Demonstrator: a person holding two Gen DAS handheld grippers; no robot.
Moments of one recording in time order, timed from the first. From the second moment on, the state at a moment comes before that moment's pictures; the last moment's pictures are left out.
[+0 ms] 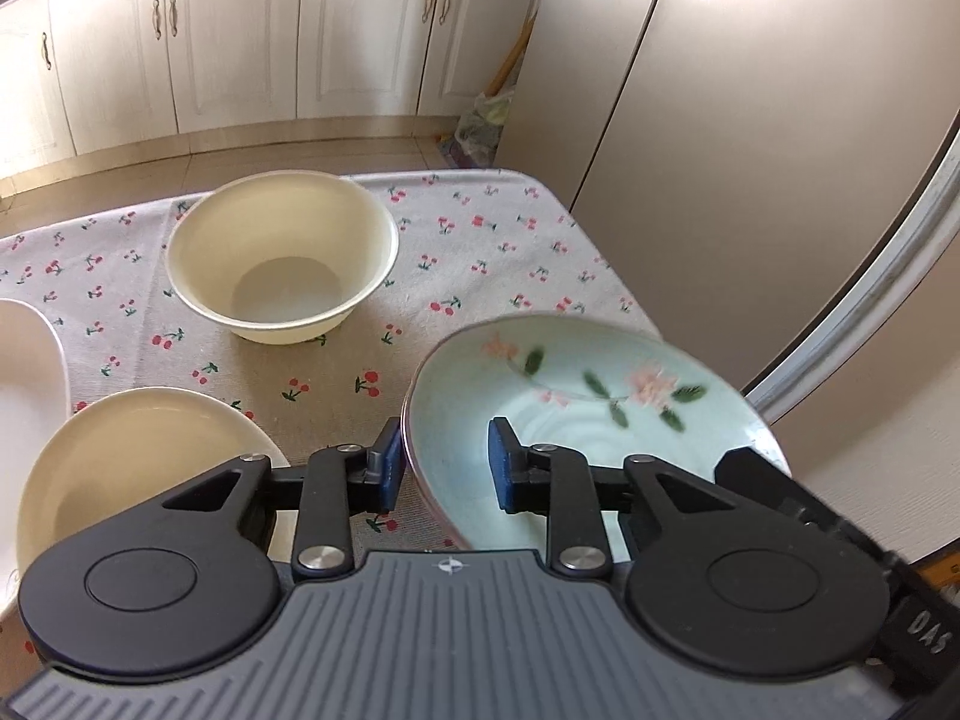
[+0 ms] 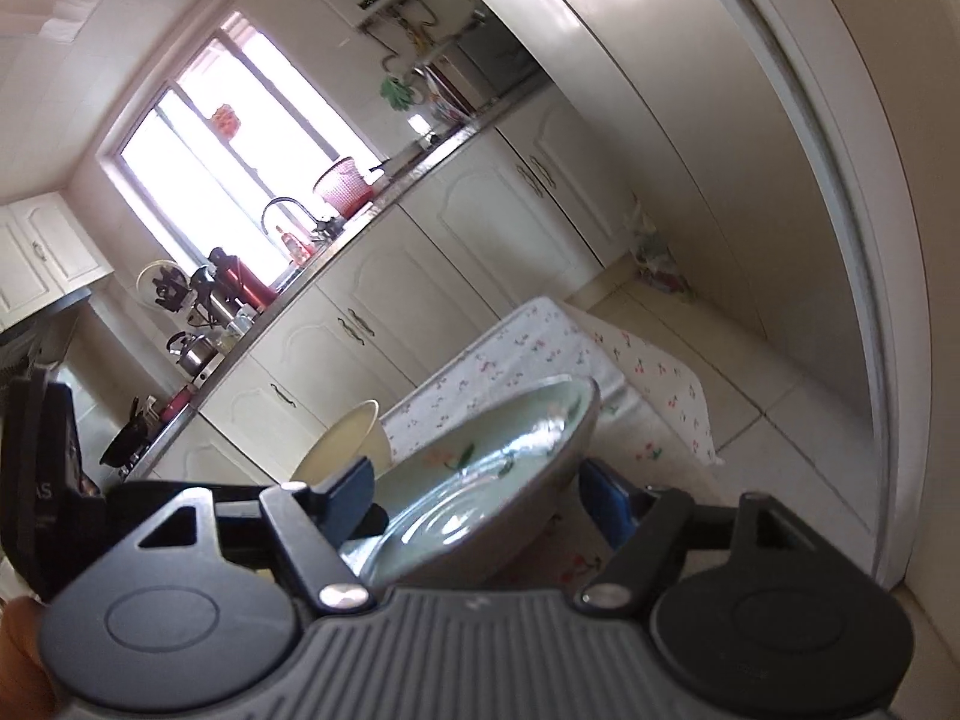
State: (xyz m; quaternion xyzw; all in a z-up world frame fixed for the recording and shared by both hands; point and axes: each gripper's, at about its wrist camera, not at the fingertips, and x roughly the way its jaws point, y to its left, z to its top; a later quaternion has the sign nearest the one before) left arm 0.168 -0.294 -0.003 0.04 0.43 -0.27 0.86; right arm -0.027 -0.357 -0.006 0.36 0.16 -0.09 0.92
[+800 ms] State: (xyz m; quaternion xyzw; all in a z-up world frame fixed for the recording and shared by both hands) left arm 0.111 -0.201 0.060 -0.03 0.38 -0.26 0.89; right arm -0.045 -0.296 0.034 0.28 0.11 -0.03 0.95
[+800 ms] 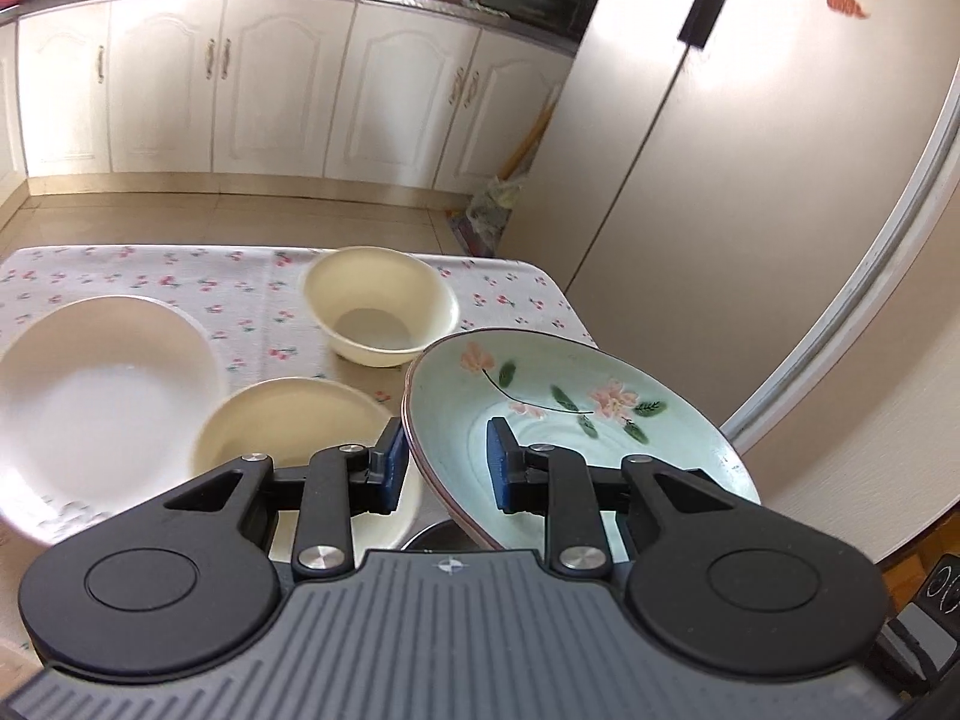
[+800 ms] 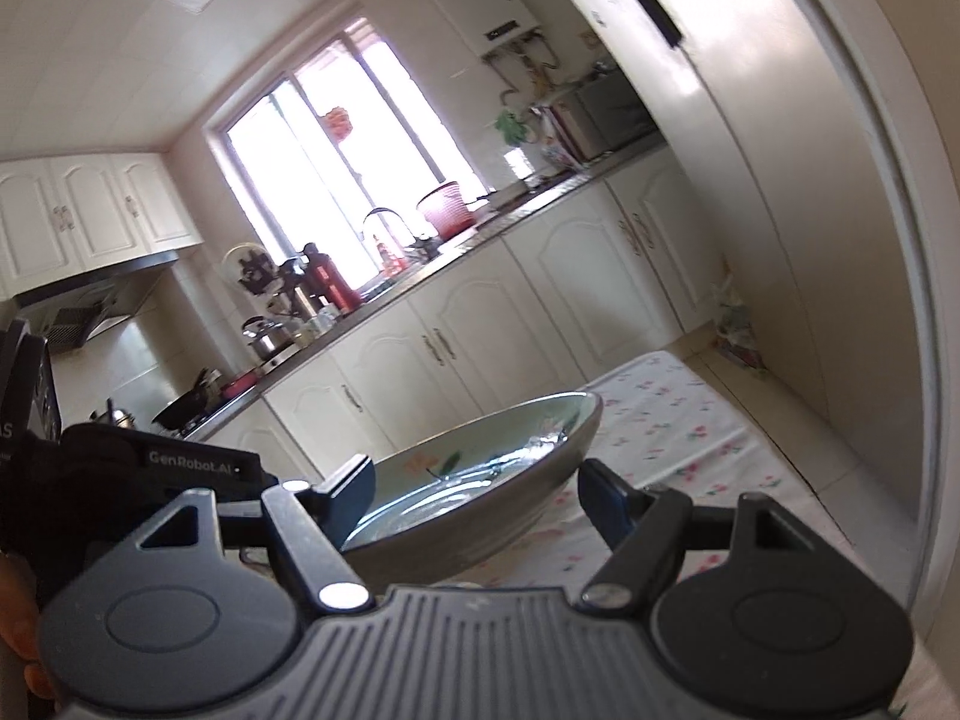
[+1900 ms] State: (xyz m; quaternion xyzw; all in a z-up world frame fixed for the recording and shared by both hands) left arm -0.019 0.068 0.041 -0.16 0.34 -0.04 0.93; right arm -0.064 -0.074 0.036 0.16 0.23 0.21 0.94
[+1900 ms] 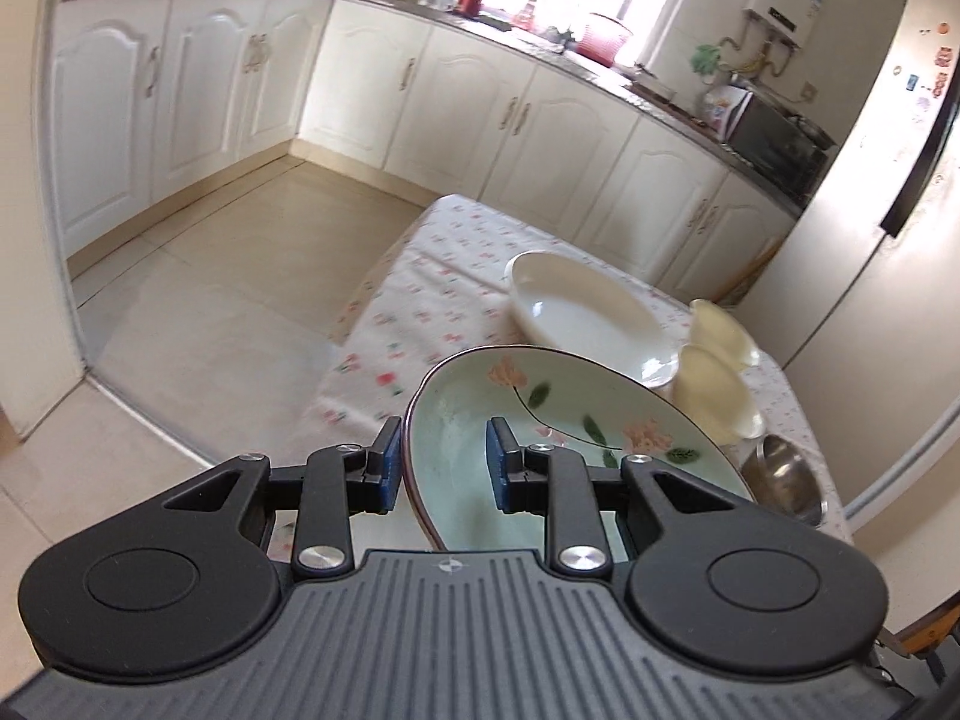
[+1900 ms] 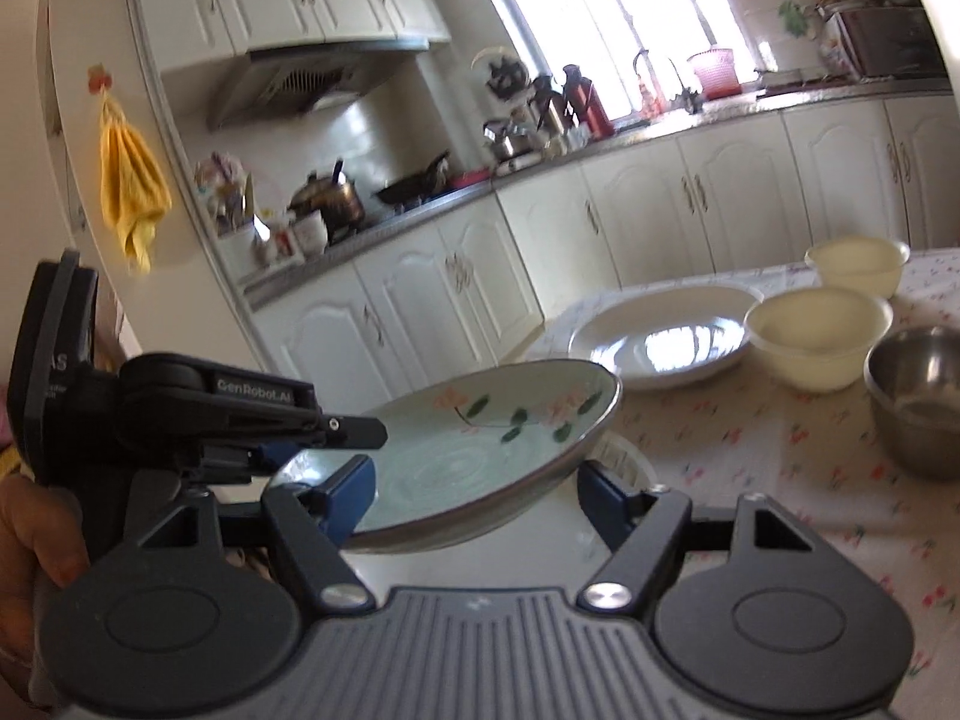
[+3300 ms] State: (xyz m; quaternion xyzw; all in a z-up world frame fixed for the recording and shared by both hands) left arm -0.044 0.063 0.024 -0.12 0.32 -0.02 0.94; right arm -0.083 -0.045 0.035 0.02 0.25 0.15 0.96
